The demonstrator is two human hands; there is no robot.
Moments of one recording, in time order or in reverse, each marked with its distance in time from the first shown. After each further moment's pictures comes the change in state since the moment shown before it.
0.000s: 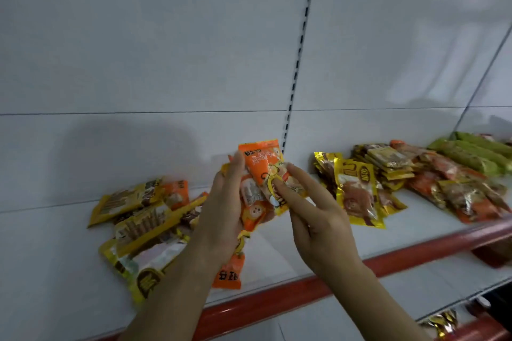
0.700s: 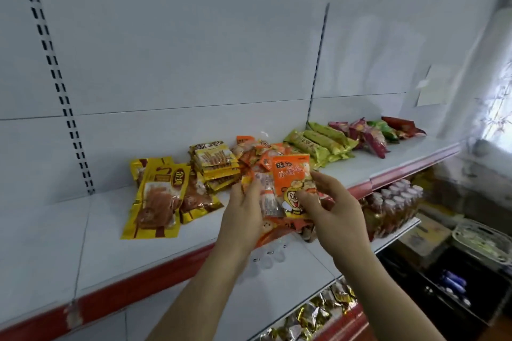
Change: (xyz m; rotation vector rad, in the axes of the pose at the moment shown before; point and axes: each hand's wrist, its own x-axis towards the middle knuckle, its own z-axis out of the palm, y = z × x) left_hand 0.003 -0.166 0.396 0.343 -0.092 -0.002; right_hand -0.107 0.241 -0.318 0.237 0.185 0.954
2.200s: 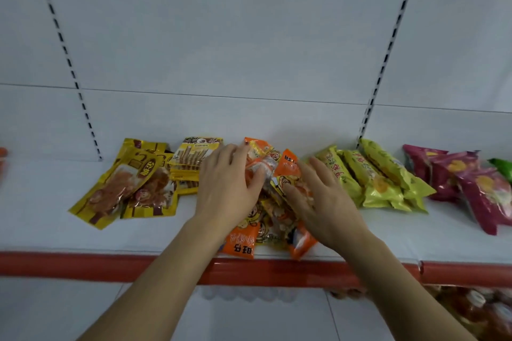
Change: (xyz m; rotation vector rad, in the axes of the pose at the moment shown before) left_hand 0.157 -0.016 0.112 1.312 0.559 0.282; right_hand 0.258 0.109 -0.024 -0.520 -0.612 -0.600
